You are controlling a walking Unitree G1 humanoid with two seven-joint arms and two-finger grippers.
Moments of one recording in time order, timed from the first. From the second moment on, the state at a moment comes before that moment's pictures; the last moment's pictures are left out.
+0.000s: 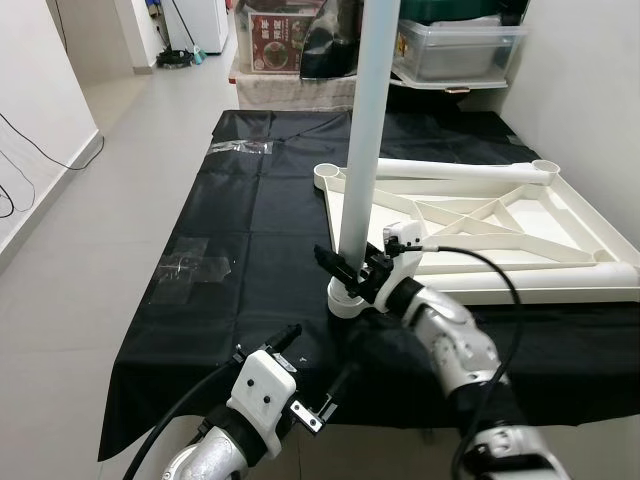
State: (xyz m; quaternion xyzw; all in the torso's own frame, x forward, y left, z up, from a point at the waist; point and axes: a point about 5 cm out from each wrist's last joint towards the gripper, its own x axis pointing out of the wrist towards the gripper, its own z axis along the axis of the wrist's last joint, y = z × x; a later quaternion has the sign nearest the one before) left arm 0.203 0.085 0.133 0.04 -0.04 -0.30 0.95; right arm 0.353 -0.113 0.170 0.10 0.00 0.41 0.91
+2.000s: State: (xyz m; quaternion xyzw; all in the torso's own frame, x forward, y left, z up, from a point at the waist) left arm 0.201 0.084 0.131 0.04 -0.04 -0.30 0.95; right arm 0.344 -0.138 0.172 0.04 -0.04 -0.17 0.98
